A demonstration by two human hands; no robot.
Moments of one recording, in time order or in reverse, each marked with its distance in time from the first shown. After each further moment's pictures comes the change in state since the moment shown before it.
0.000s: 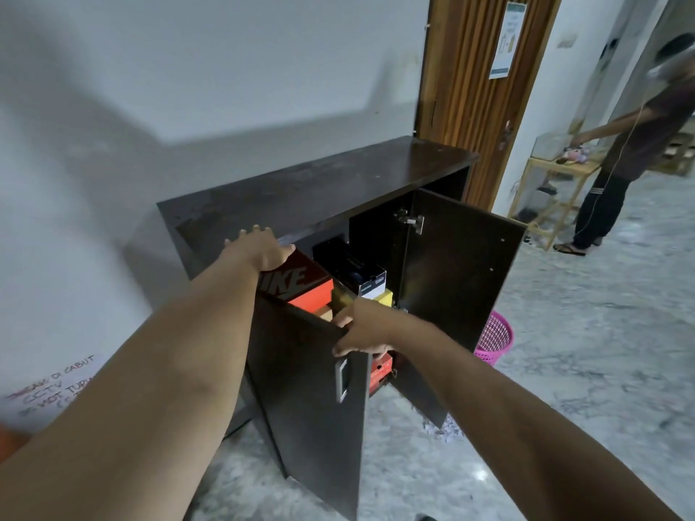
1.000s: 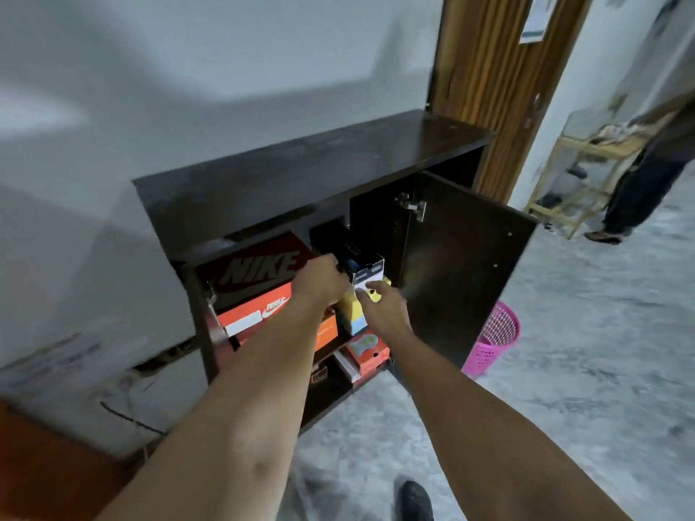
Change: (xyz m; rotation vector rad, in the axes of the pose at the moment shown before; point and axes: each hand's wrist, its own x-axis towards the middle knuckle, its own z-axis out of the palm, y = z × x) left_hand -0.018 0.138 0.102 -0.357 0.110 0.024; right_hand 0.111 0.141 0.022 0.508 0.566 0.141
